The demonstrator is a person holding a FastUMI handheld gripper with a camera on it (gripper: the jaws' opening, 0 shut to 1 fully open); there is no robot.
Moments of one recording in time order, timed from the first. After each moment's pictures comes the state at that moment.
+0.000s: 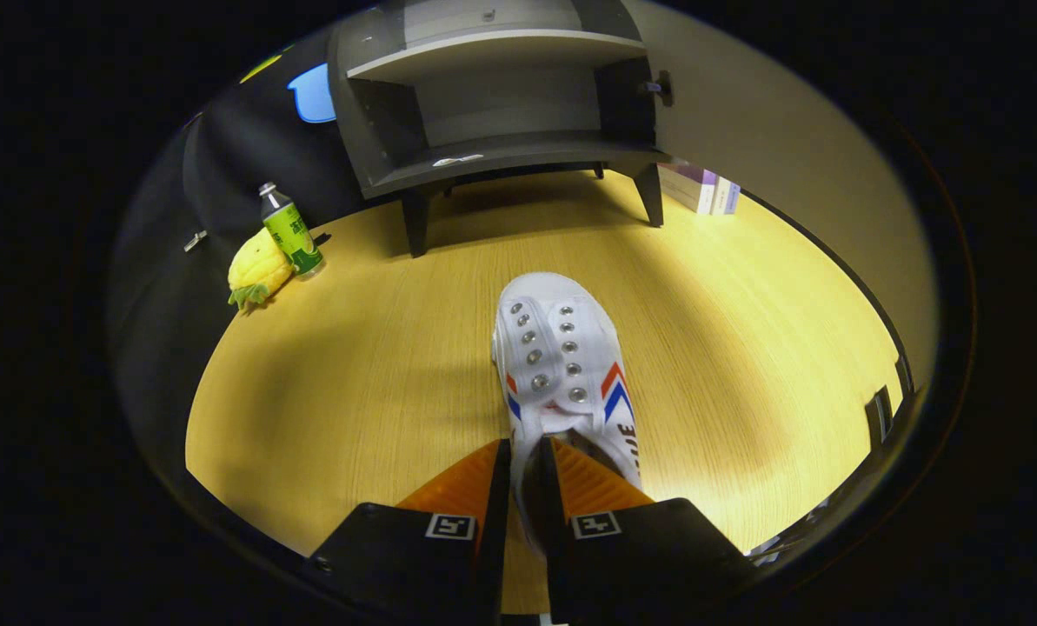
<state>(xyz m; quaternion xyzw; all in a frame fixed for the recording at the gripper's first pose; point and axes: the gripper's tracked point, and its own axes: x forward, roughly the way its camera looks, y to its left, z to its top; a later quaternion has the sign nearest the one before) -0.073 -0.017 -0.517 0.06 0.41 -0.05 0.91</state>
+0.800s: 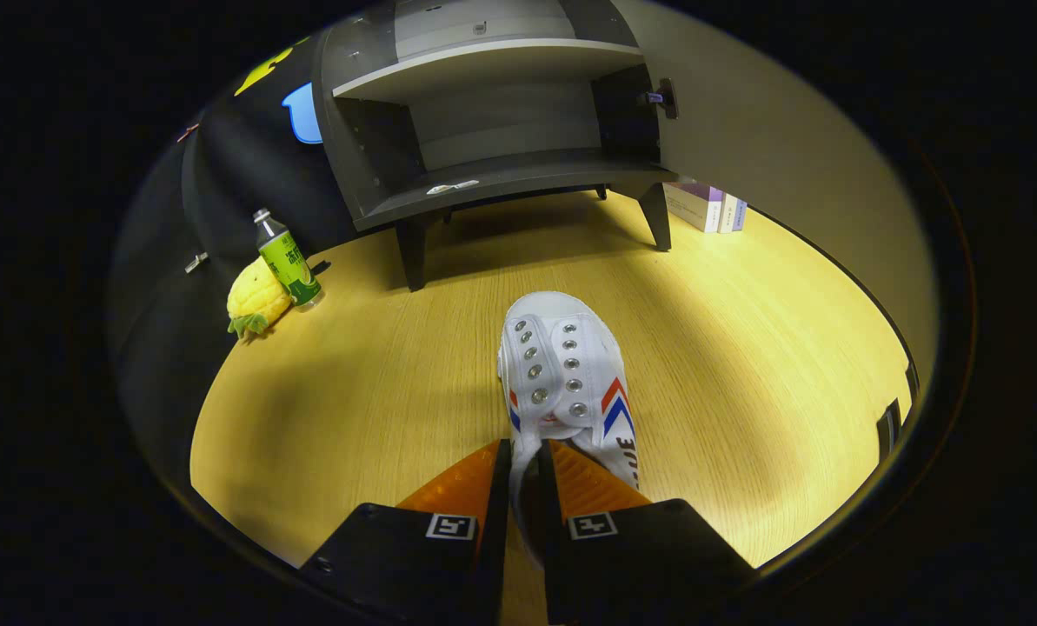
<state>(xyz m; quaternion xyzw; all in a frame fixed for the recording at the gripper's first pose) -0.063 -0.013 -0.509 0.07 0.38 -0.04 0.92</state>
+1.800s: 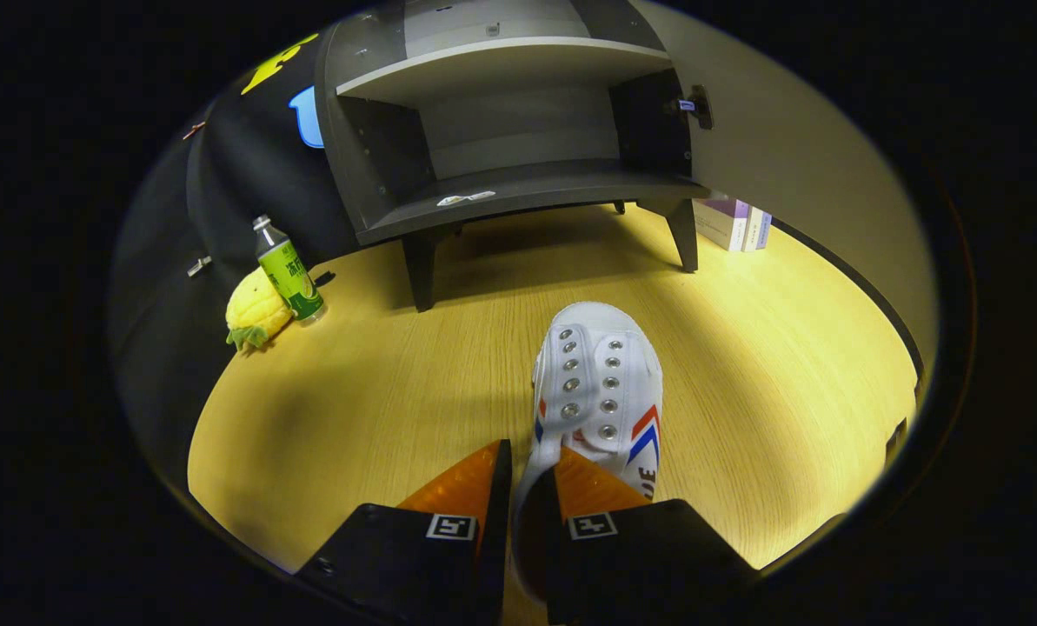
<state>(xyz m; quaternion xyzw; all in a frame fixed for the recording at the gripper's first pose) -0.040 -0.010 -0.511 0.05 0.36 -0.05 0.93</state>
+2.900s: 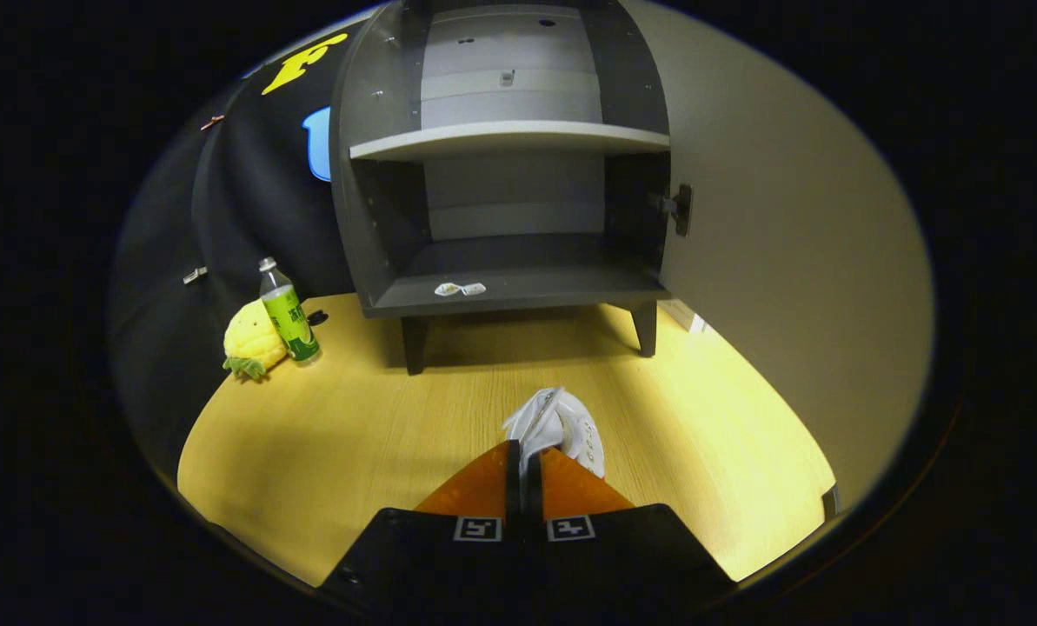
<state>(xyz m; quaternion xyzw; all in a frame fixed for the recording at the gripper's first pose) -0.025 -0.021 -0.411 0.01 0.27 -0.07 0.96</state>
